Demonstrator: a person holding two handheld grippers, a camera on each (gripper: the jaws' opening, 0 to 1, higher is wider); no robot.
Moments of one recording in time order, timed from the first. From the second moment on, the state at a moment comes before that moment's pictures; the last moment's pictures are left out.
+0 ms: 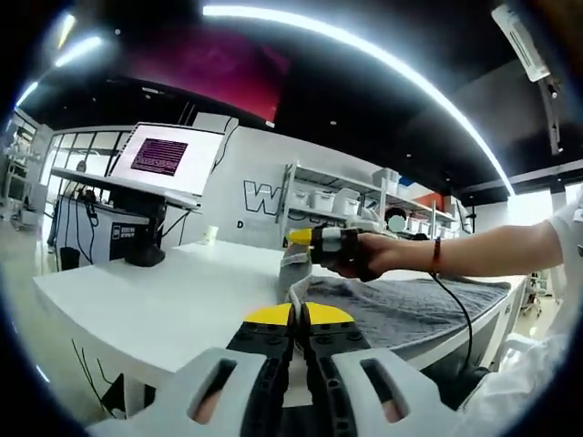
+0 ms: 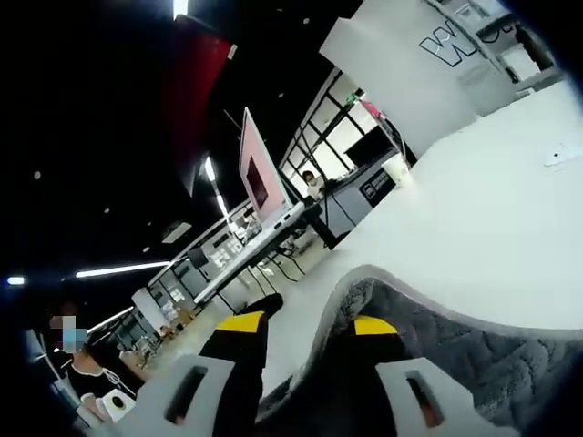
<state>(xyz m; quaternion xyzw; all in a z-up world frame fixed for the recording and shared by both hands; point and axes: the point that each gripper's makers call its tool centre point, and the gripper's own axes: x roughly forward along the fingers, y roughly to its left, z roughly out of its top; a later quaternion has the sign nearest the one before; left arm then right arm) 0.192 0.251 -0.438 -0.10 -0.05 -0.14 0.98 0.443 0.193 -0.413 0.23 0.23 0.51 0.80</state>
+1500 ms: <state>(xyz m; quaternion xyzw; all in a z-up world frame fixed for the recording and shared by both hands) 0.191 0.266 -0.450 -0.06 -0.03 -0.10 0.99 0.432 0.224 -0.419 0.16 0.18 0.54 0.81</state>
